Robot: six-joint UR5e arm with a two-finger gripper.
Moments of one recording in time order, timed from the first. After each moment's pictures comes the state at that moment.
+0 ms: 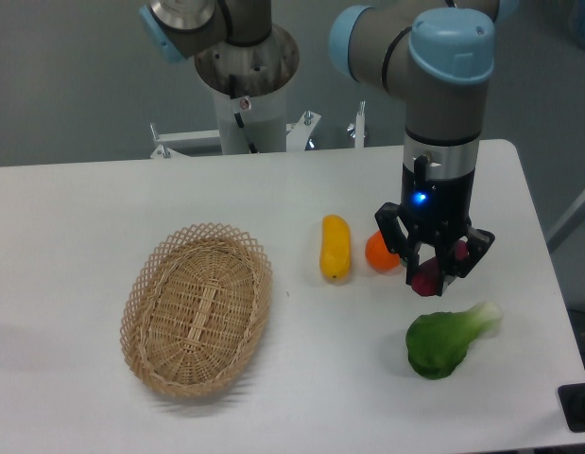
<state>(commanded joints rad) 2.59 -1.86 -1.43 -1.01 1.39 1.18</state>
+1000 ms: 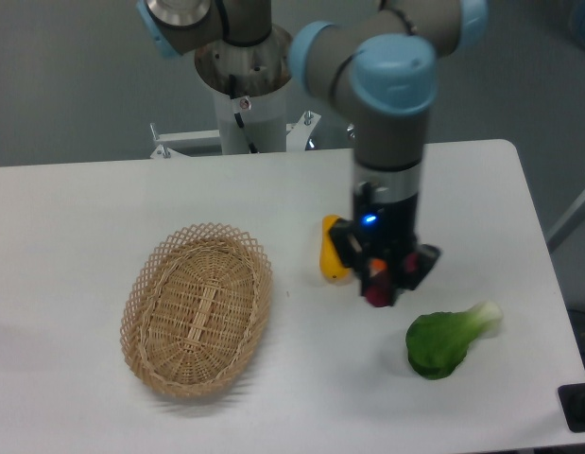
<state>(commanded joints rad) 2.33 -1.87 -1.54 -0.96 1.55 0.80</state>
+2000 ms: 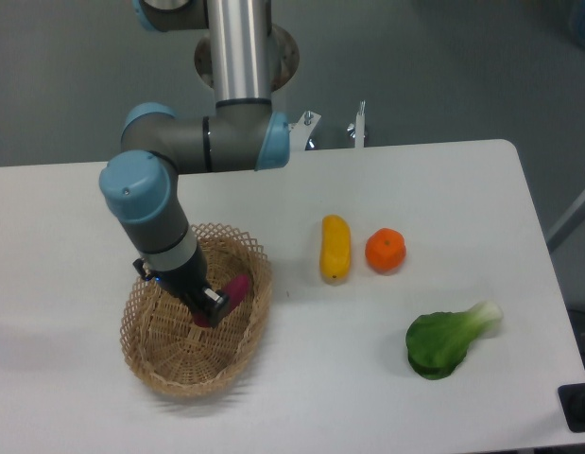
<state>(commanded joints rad) 2.01 -2.01 -1.77 -0.75 1.76 0.71</state>
